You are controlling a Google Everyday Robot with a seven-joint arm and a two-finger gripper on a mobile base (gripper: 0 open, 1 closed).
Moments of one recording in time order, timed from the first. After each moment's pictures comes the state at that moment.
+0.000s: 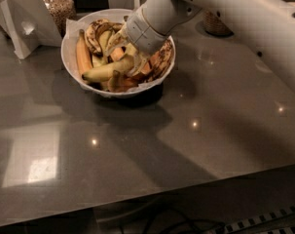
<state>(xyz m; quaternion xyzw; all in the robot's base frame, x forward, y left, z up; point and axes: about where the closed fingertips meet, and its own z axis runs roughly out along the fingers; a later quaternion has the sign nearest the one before) 0.611 0.051 0.918 -0.92 0.21 -0.05 0.34</state>
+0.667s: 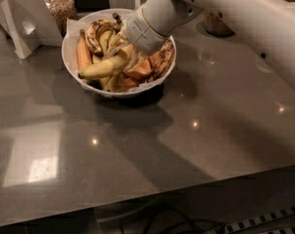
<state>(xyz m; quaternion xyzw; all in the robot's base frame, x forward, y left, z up) 0.608 0.049 0.922 -0.91 0.21 -0.06 0.34</state>
